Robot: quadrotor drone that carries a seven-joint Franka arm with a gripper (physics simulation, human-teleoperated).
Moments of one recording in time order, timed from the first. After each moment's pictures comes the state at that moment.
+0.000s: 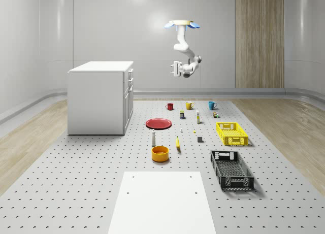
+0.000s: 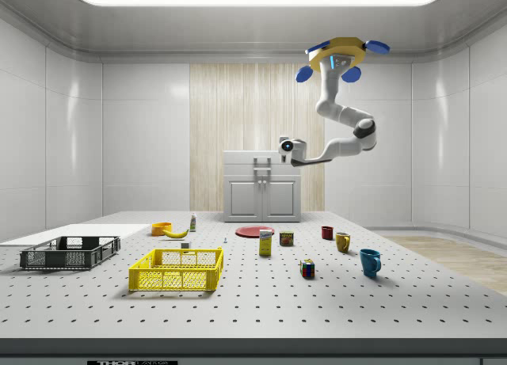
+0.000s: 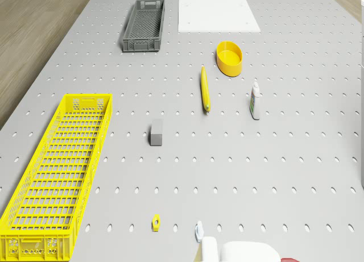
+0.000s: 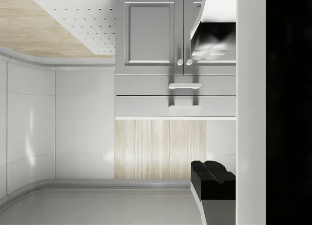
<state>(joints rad) 0.83 -1.07 -0.58 -2.62 1.10 2.12 0.72</state>
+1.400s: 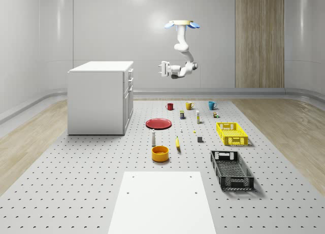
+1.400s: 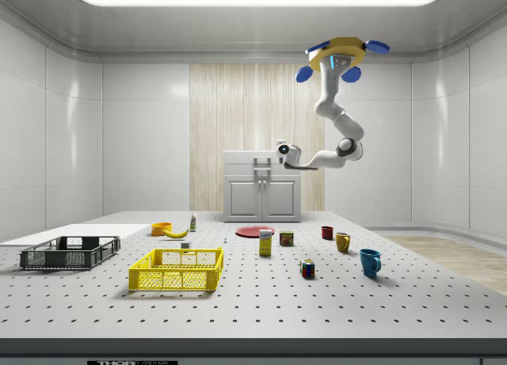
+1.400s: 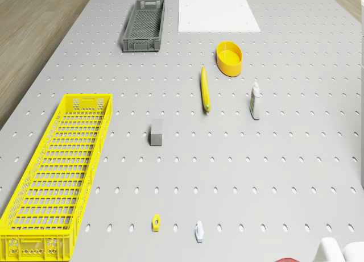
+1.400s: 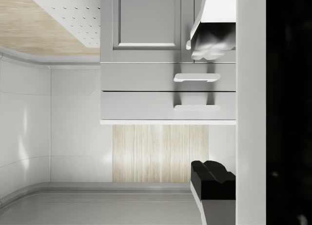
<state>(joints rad) 0.93 -0.74 -0.29 -2.51 1.57 2.31 0.49</state>
